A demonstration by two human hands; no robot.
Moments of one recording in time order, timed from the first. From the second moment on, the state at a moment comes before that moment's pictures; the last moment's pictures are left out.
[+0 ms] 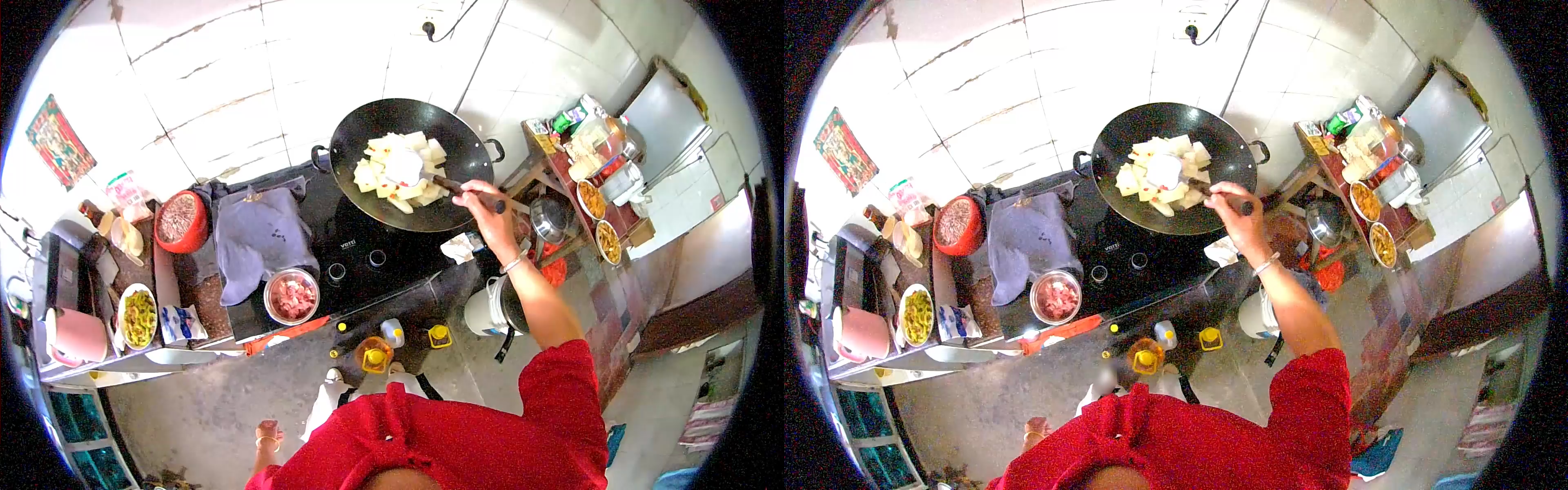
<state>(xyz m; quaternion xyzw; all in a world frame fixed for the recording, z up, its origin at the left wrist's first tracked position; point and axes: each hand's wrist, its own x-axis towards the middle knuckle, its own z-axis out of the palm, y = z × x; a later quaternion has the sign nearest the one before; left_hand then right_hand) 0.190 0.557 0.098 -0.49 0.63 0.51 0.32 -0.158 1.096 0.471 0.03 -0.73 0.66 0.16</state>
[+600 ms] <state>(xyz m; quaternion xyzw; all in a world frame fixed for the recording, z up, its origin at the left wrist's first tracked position) 0.234 0.573 0.091 -0.49 0.61 0.57 0.26 -0.148 1.091 0.454 0.19 -0.87 0.39 0.21</state>
